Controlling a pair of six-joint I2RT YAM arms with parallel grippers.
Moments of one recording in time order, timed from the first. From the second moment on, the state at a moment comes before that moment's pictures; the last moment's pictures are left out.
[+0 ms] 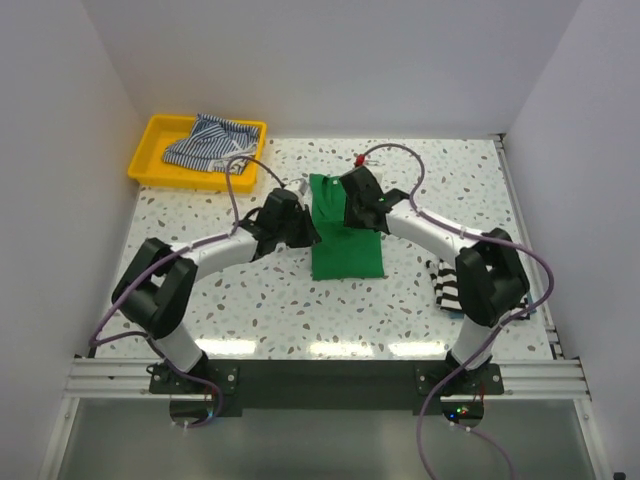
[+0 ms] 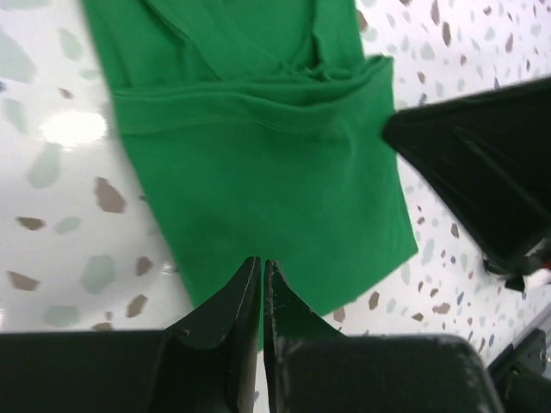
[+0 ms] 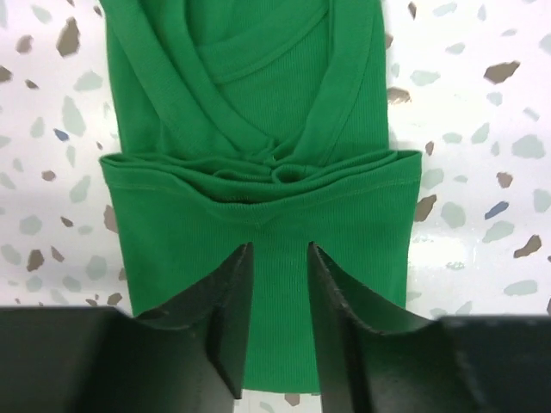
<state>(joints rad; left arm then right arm) -0.57 1.67 0.98 0.01 0.13 -0.63 0.60 1.78 1.34 -0.48 0.35 0.58</state>
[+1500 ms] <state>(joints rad) -0.78 0.98 0.25 0.00 0.25 -0.94 0.80 1.13 0.76 -0.53 0.28 0.83</state>
